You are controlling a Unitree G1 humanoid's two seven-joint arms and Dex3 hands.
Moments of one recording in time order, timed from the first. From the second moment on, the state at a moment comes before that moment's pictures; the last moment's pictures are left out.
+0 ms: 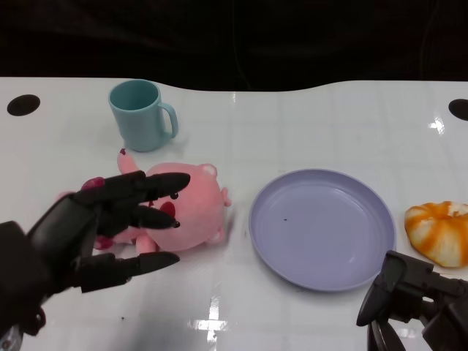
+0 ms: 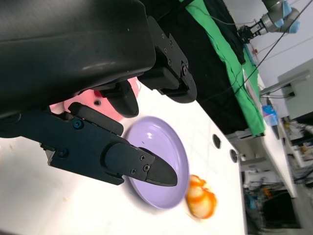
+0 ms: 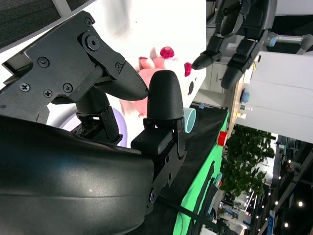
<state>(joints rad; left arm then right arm) 0.06 0.37 0.04 -0.40 -0.15 0.17 -0.41 0.46 -0.16 0.07 -0.51 0.10 -0.13 0.29</state>
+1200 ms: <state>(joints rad) -0.31 0.59 -0.30 -0.11 0.83 0.15 -0.41 0.47 -0.16 0.08 -0.53 0.10 -0.12 0.27</state>
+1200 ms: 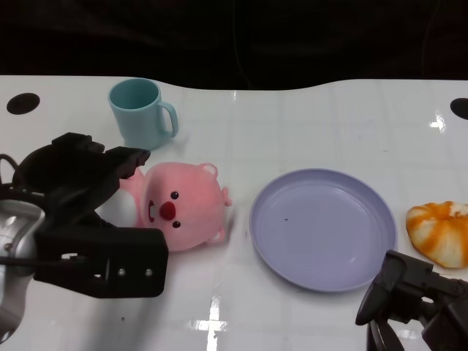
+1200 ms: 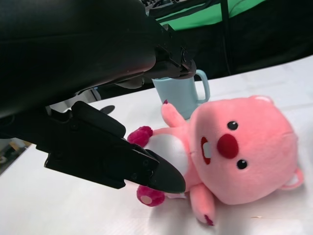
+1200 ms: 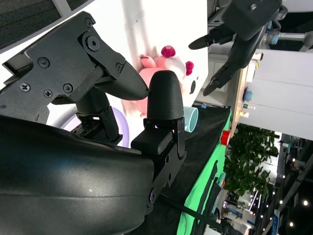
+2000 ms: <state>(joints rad) -0.52 0.47 -0.43 0.35 0.87 0.14 -0.34 0.49 -0.16 0.08 -0.55 0.10 -0.11 0.27</state>
